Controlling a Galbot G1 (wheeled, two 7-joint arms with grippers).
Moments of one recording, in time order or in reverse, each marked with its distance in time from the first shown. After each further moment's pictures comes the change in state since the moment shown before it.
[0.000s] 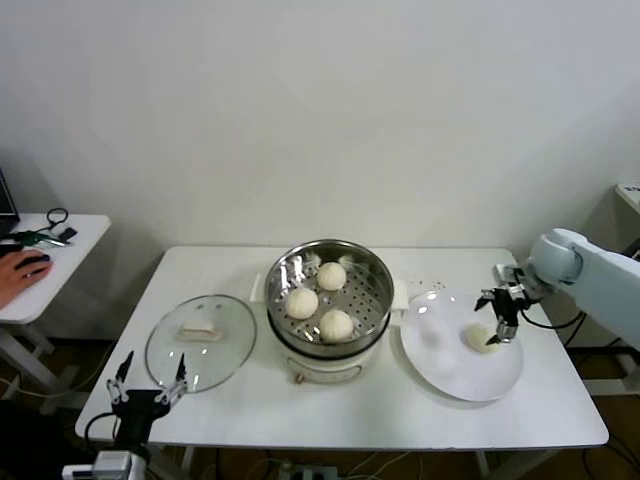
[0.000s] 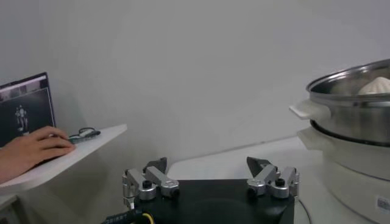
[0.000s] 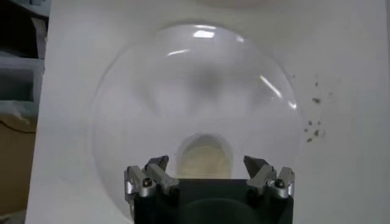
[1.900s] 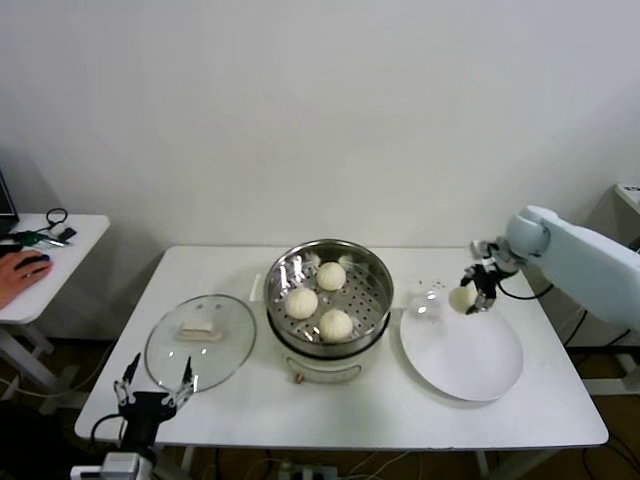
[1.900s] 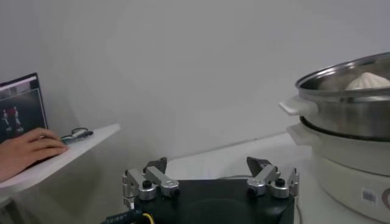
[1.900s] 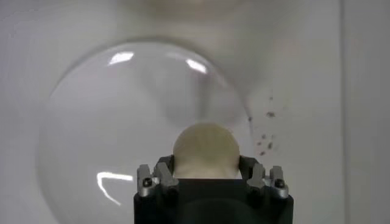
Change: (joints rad) left arm 0.011 0.000 0.030 -0.011 0.031 0.010 -0.003; right arm 0.225 0.182 -0.157 -0.131 0.116 -0.017 0.006
